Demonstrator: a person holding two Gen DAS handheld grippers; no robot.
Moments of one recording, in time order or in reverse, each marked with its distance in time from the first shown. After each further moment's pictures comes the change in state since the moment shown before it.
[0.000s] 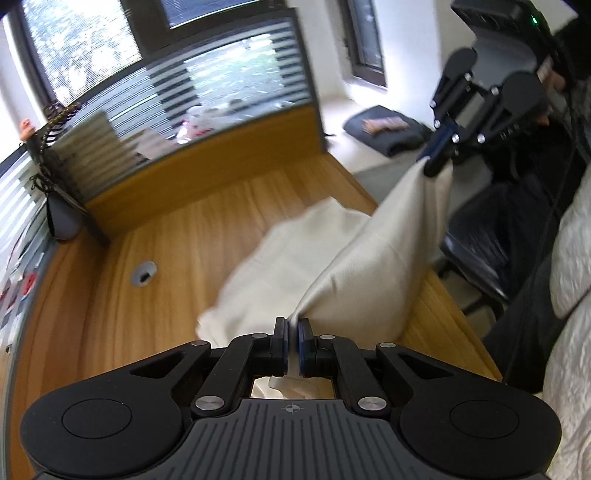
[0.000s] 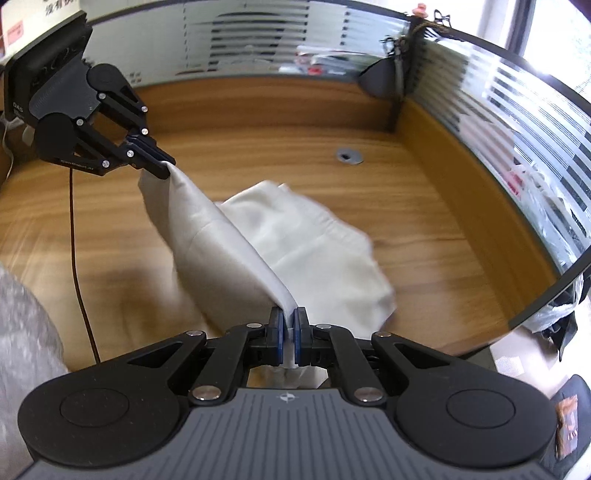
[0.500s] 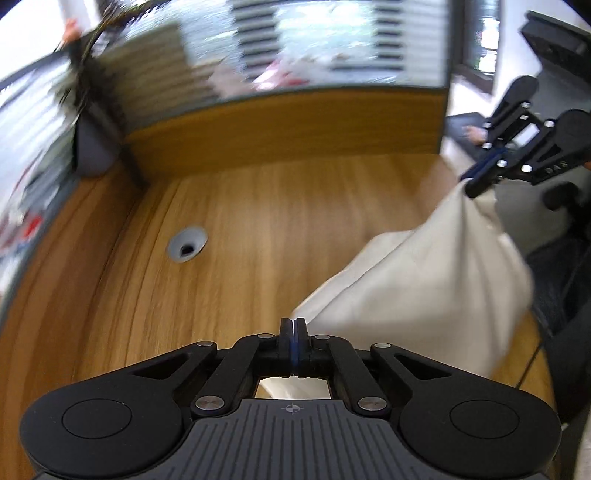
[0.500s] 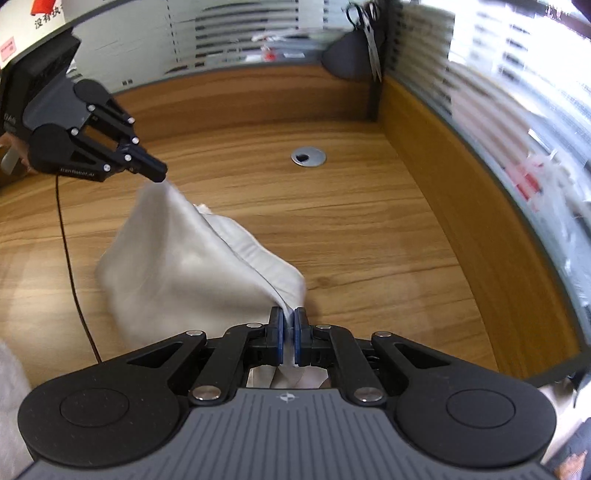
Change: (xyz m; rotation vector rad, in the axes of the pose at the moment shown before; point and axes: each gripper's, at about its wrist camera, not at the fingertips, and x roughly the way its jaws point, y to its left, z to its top) left arm 0.115 0.091 0.028 -0.275 0.135 0.098; right arm 0.119 -0.133 0.040 0.033 0.047 0.082
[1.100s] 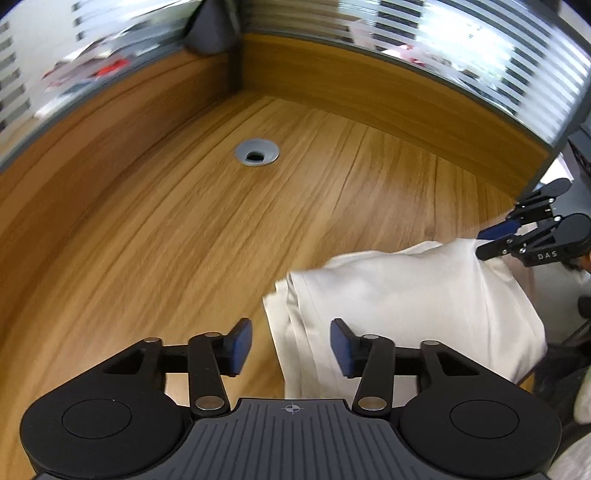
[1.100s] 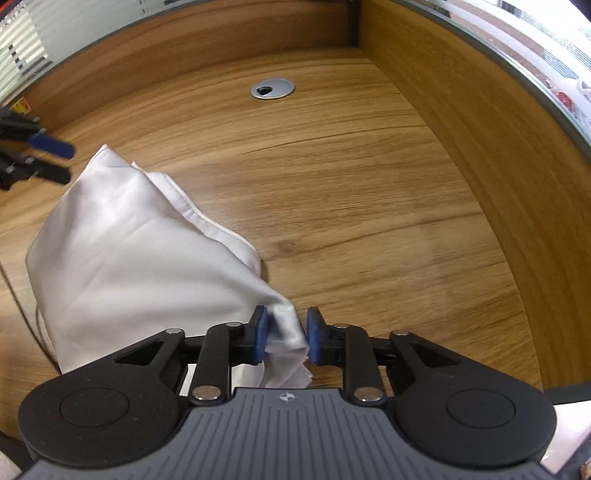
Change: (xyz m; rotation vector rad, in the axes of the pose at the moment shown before) left arm 0.005 0.015 -0.040 -0.480 0.106 0.070; right arm 0.088 -0.044 -0.007 0.095 0.142 0.004
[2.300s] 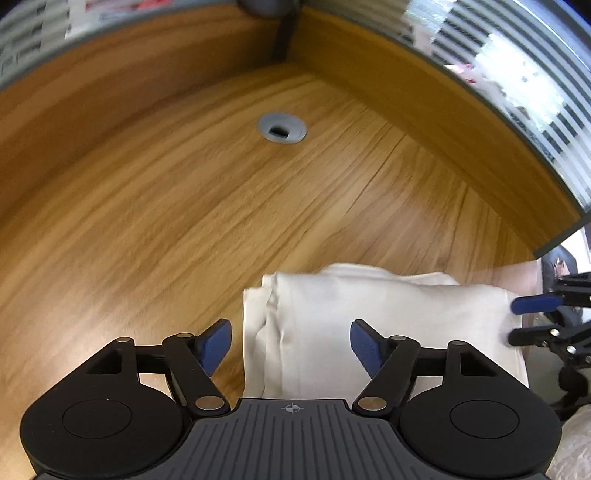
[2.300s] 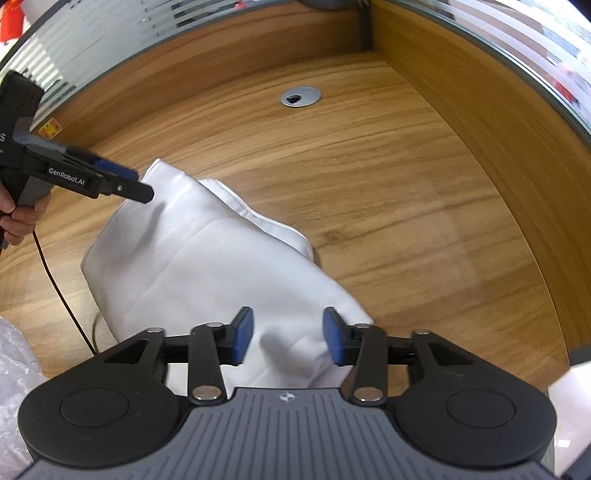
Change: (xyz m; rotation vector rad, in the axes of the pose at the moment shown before) left arm 0.043 0.006 0.013 -0.257 0.065 -0.032; right arm -0.032 0.004 -0.019 0.063 -0.014 0.109
